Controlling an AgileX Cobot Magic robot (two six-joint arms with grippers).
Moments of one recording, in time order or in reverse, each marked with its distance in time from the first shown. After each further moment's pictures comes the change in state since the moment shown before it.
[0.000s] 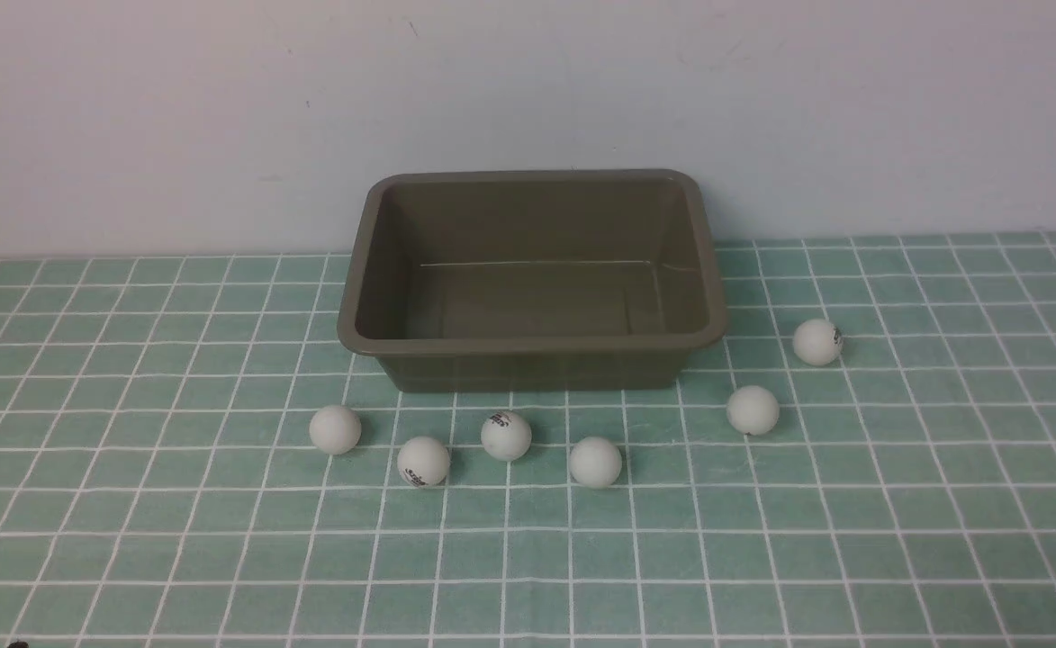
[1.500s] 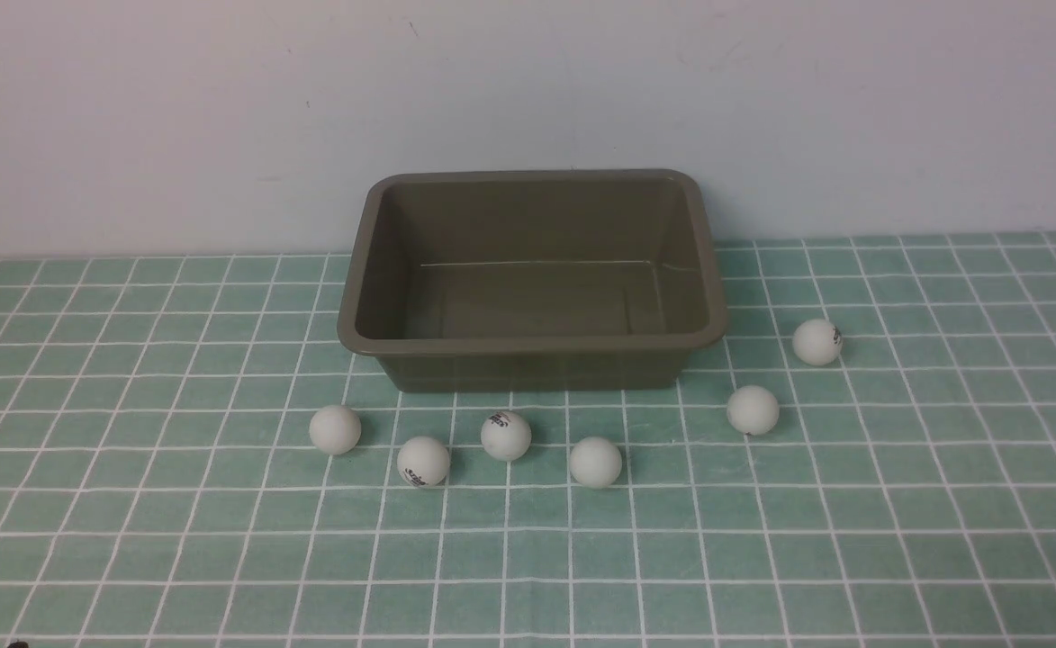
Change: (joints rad) right arm 0.000 0.000 0.000 0.000 0.000 0.000; left arm 0.000 0.000 0.000 0.000 0.000 0.000
